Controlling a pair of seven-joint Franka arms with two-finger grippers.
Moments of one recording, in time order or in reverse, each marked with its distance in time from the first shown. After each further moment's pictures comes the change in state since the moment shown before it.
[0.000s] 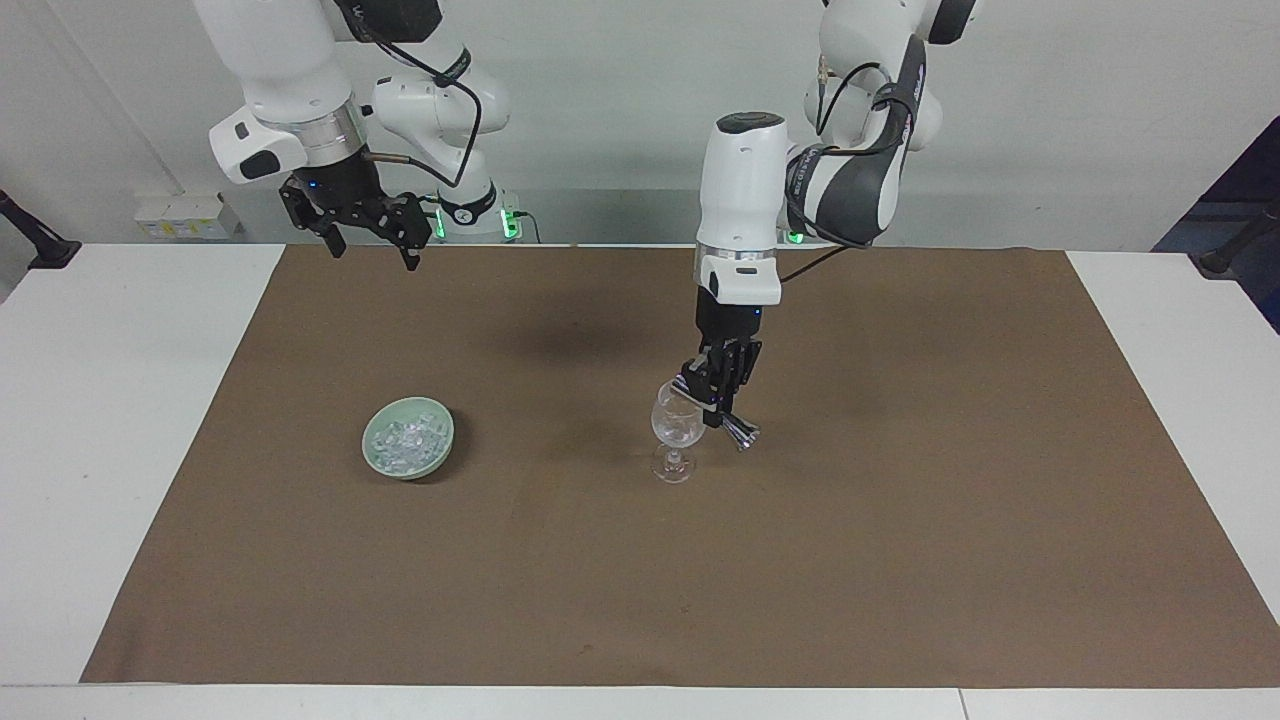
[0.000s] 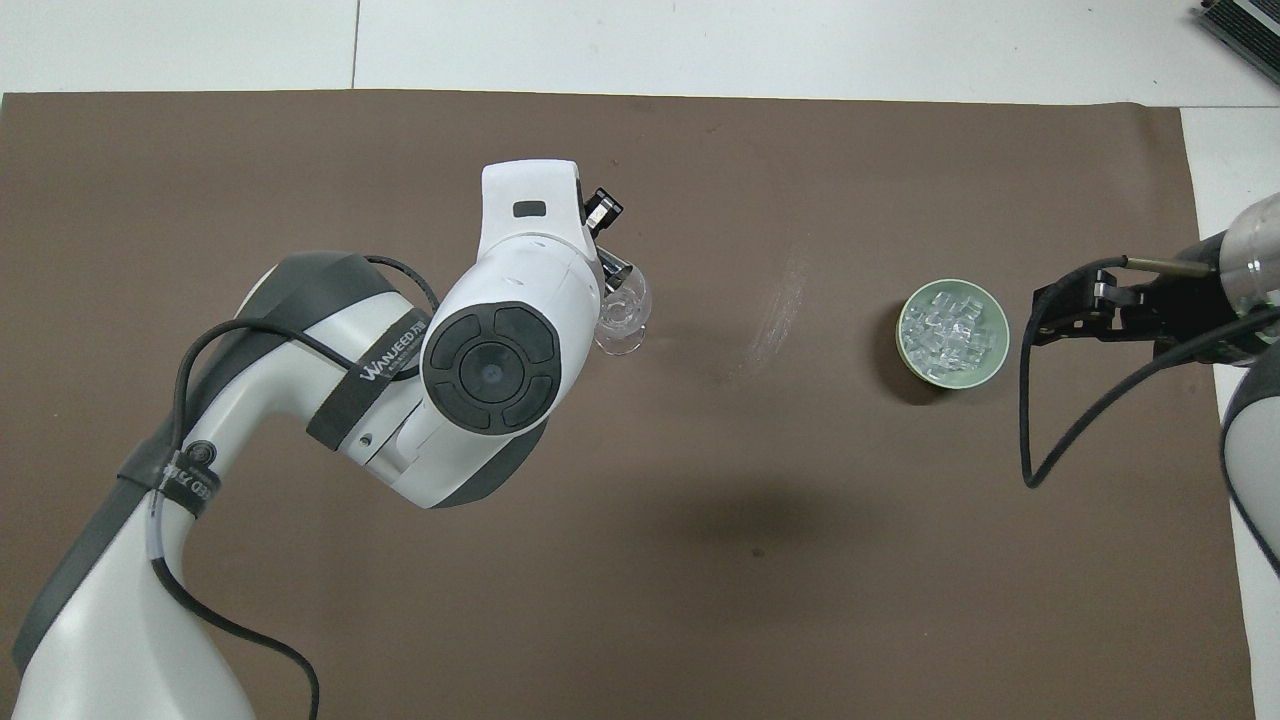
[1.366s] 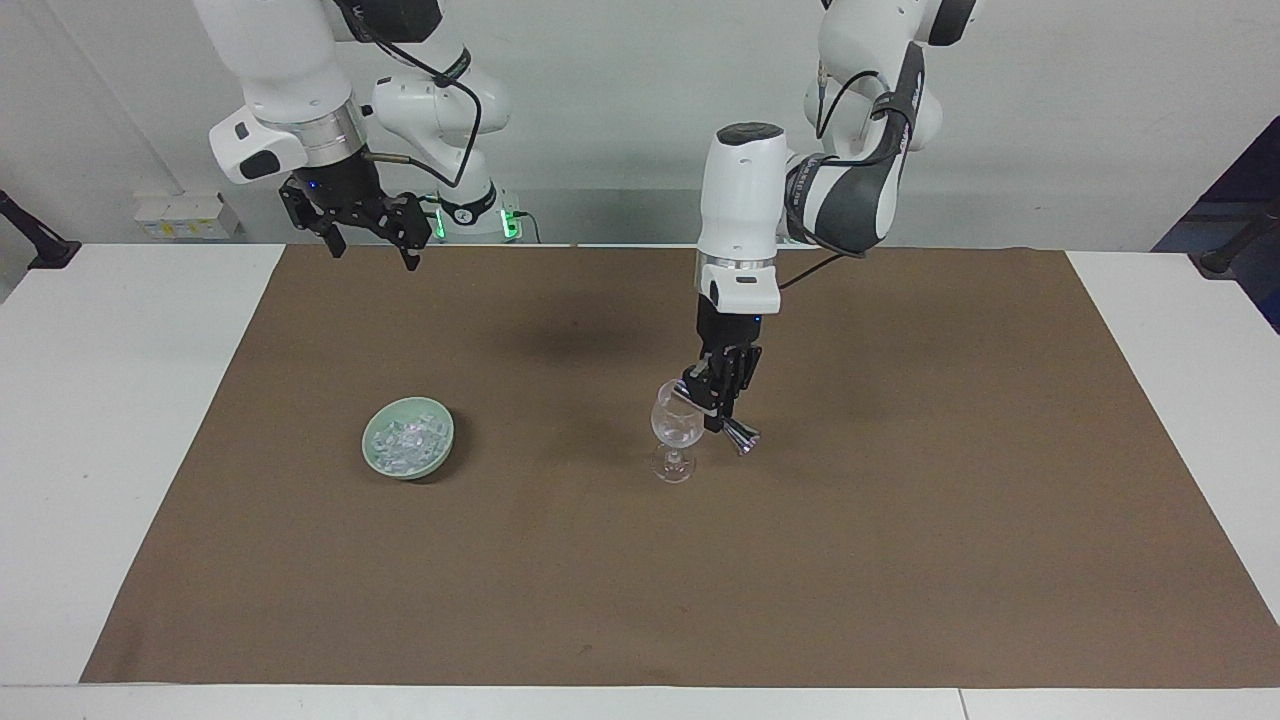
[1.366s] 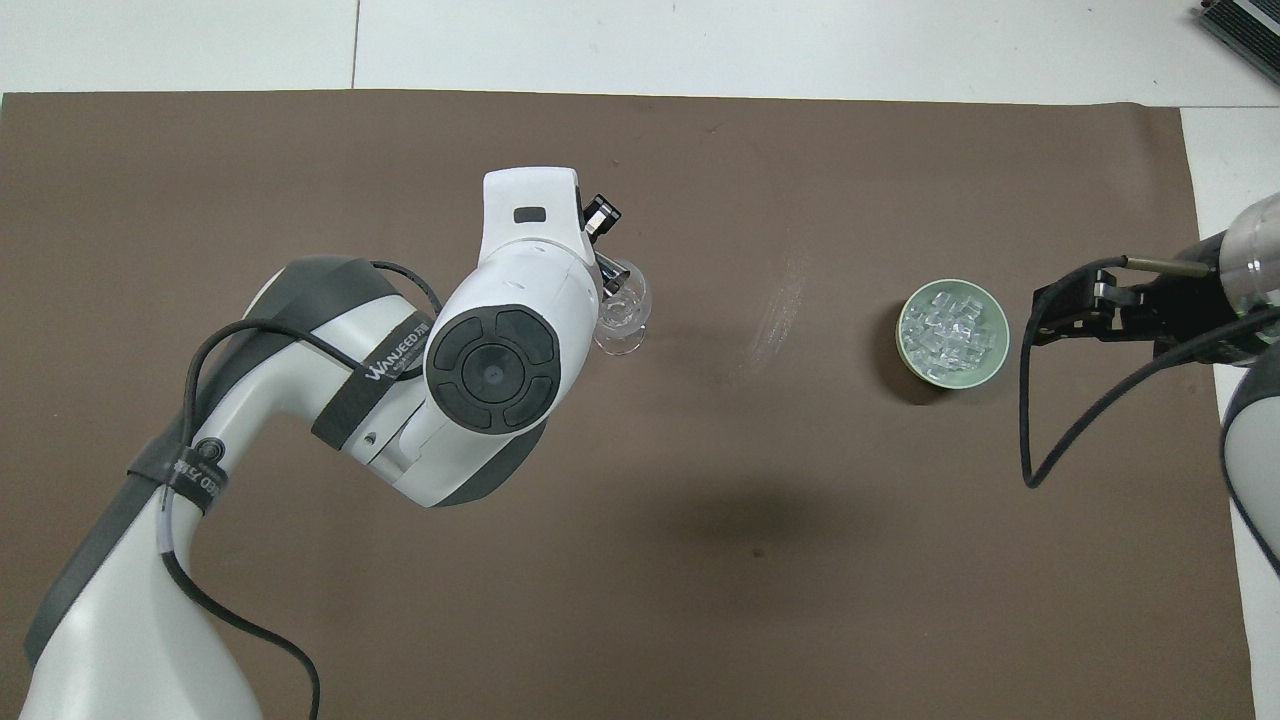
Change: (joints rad) left arm 0.000 0.004 0.002 -0.020 0.001 0.015 0.000; right arm 0.000 0.000 0.000 0.000 0.000 0.000 0.000
